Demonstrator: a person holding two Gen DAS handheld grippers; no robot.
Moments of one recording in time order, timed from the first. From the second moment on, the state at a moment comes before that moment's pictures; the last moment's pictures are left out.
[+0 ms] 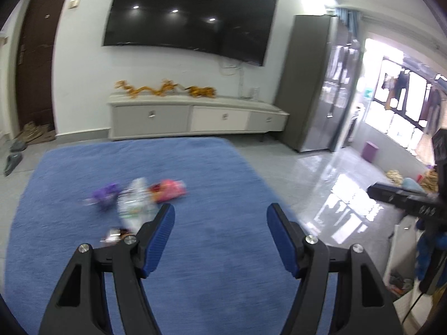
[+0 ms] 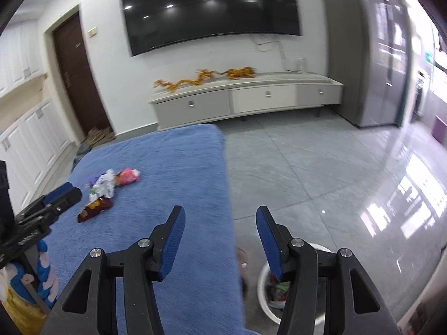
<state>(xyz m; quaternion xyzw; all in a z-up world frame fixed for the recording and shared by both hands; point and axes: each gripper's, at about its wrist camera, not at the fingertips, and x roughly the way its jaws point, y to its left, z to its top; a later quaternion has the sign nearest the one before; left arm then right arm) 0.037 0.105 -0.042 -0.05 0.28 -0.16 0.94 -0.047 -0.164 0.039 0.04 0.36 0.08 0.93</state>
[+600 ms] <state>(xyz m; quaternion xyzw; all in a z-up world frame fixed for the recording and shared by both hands) 0.109 0.184 -0.137 0.00 0.40 -0.13 0.91 0.088 0.006 -0.035 -0.07 0.41 0.25 0.87</state>
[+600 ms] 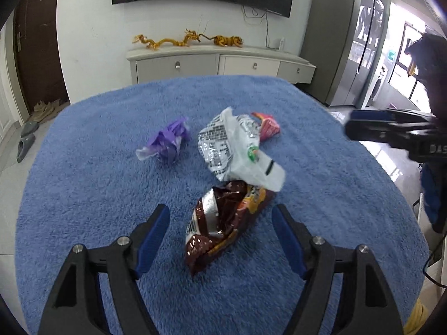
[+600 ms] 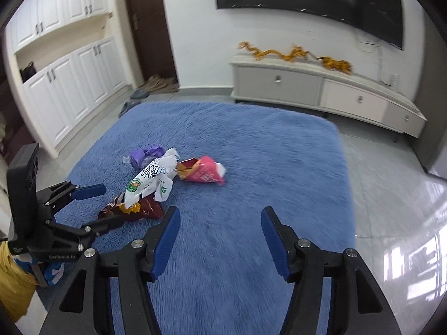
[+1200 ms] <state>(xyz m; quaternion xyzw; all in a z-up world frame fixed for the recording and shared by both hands) 0.127 0.198 -0.148 -0.07 0.42 -0.16 0.89 0.164 0.076 -0.094 -0.20 0.39 0.38 0.82</state>
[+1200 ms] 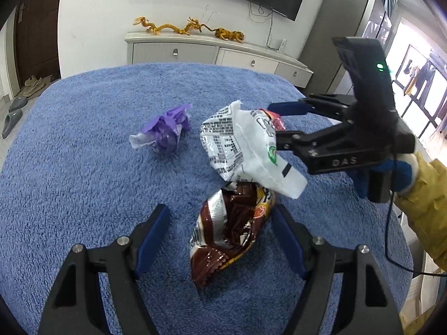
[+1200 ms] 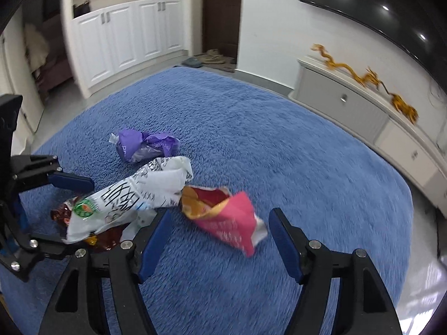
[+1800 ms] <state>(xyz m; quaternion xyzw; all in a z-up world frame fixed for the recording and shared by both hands) 0.125 0.192 -0.145 -0.05 0.41 -0.17 0.89 0.138 0.050 -0.102 -0.19 0.40 0.38 0.81</state>
